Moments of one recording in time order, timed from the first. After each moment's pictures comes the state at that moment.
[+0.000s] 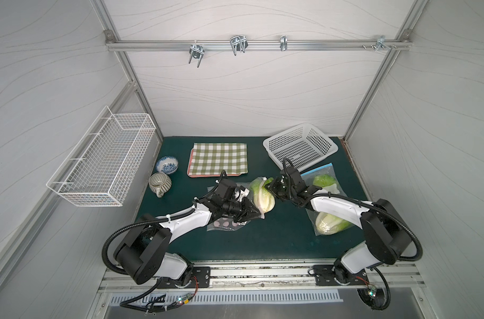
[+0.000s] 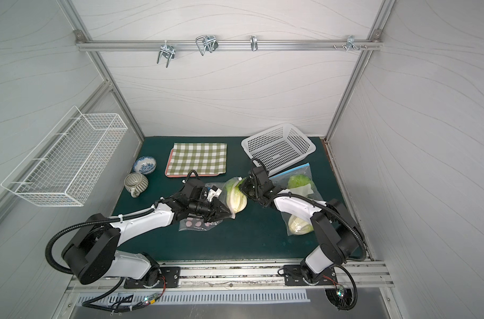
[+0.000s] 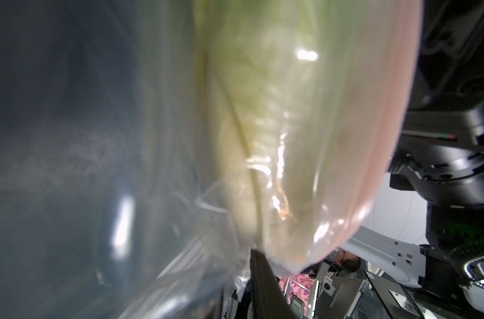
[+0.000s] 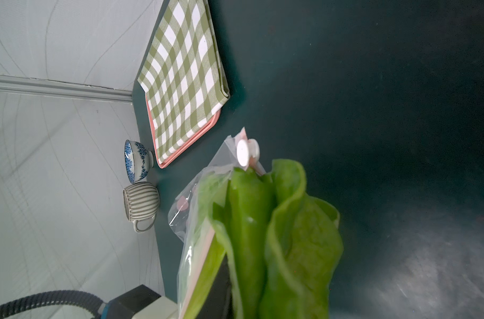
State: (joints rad) left arm -0.61 1.40 0.69 -0.11 0.82 -1.03; right arm 0.71 1.54 0.88 -0.01 -0.10 1.15
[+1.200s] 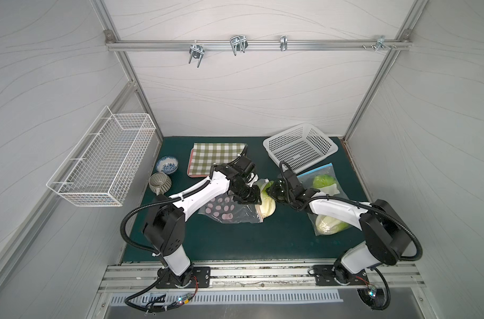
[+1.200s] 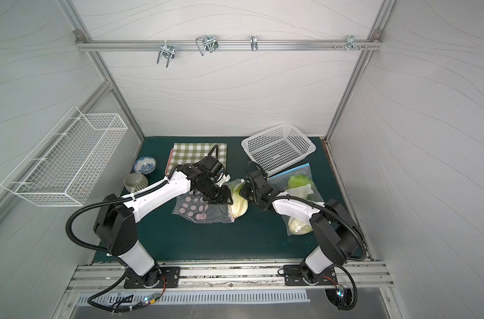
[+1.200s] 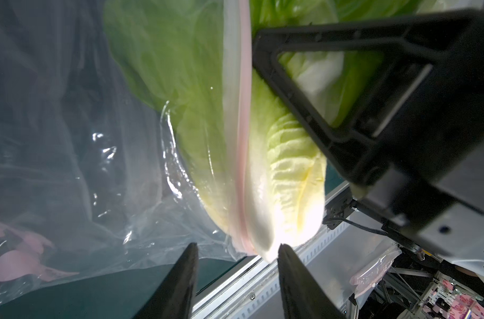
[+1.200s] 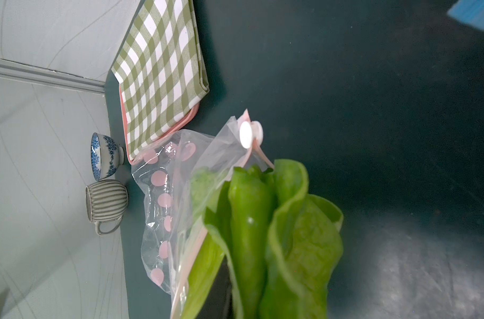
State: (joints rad) left arm -0.64 1.69 1.35 -0.92 0.44 -0.47; right arm 0.74 1.54 0.85 -0.04 -0.03 1.09
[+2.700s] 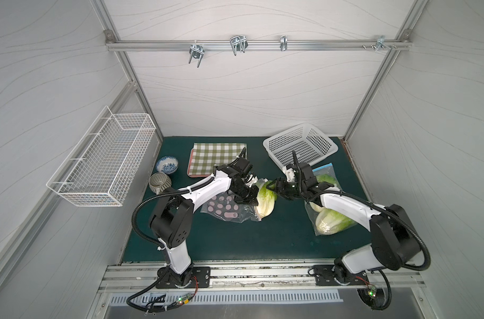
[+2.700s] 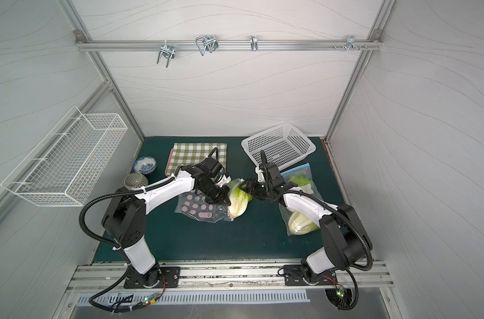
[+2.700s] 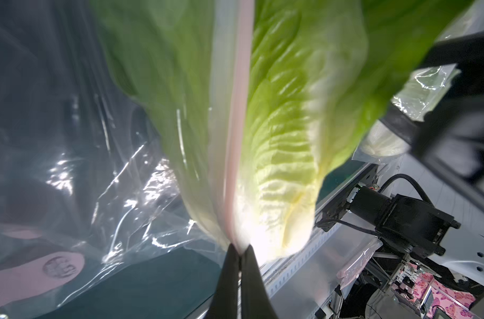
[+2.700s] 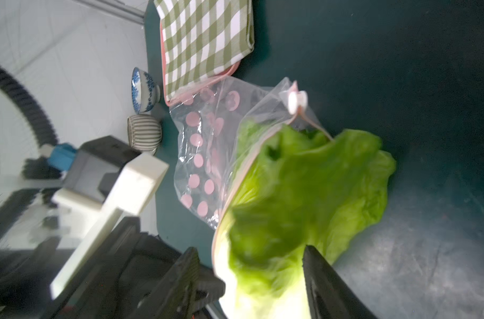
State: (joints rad) left arm -0.59 1.76 1.31 -0.84 0.53 -0.45; right arm 0.54 1.45 0.88 -0.17 -0.52 0.81
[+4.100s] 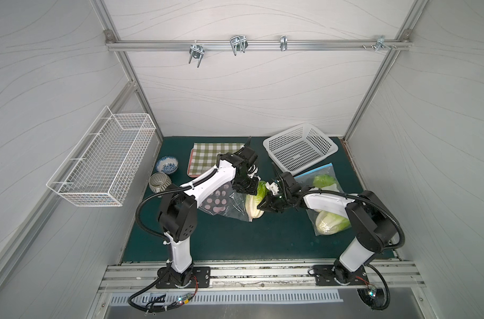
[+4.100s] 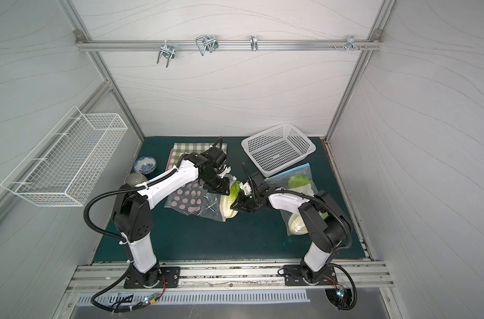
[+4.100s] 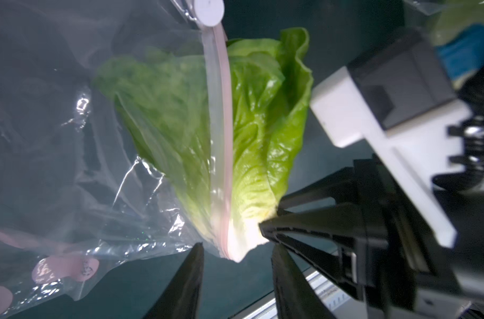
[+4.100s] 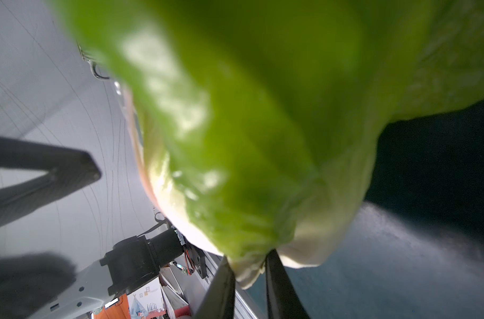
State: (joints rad) left arm -0.61 1.89 1.61 -1.09 0.22 -0.31; right arm 0.69 1.67 0.89 -0.16 -0.62 0.81
